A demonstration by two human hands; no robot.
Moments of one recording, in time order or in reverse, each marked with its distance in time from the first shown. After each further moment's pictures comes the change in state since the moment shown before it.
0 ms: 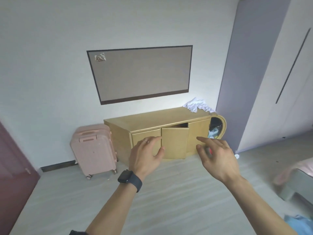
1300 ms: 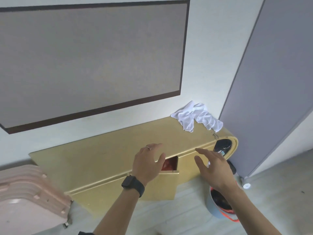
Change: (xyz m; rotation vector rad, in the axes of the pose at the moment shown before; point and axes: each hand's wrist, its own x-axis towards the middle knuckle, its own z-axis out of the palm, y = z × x) left_hand 0.654 -0.127 0.495 -0.056 -0.358 -0.149; right_hand 0.624 0.395 0.327 0.067 -0.242 0.239
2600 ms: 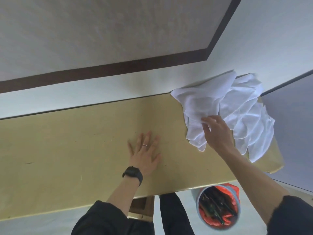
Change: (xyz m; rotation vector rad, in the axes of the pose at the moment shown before) left_hand 0.376 -0.148 0.333 0.249 -0.624 -0.417; right_hand 0.515 0.306 0.267 -0.251 -0.471 0.161
